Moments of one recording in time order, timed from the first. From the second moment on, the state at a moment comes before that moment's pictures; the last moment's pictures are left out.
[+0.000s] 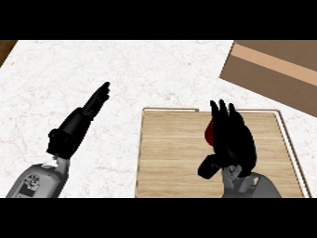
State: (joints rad) left arm -0.21 0.28 -0.27 -1.54 0.06 0.01 0.07; right arm -0.23 -0.05 0.41 -1.75 0.98 0.34 0.98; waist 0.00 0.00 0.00
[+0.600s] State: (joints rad) left arm -0.20 0.24 -0.23 -1.52 0.02 -0.03 0.06; right arm -0.22 -0.03 0.39 -1.69 1.08 0.33 0.94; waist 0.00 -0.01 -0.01
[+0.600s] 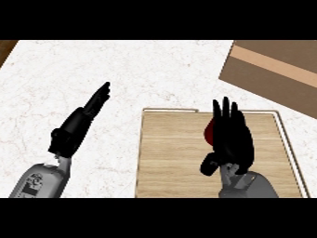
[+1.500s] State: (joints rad) left arm -0.21 0.21 -0.21 -1.53 -0.02 -0.05 0.08; right arm -0.33 -0.17 0.22 -1.47 1.04 0.23 0.61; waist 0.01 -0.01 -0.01
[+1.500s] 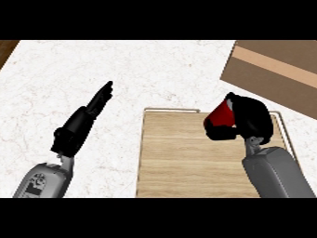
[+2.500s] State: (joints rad) left arm -0.19 0.18 -0.17 -1.53 -0.04 -0.08 0.07; right arm -0.38 -0.23 0.19 -1.94 1.13 0.33 0.66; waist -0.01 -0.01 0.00
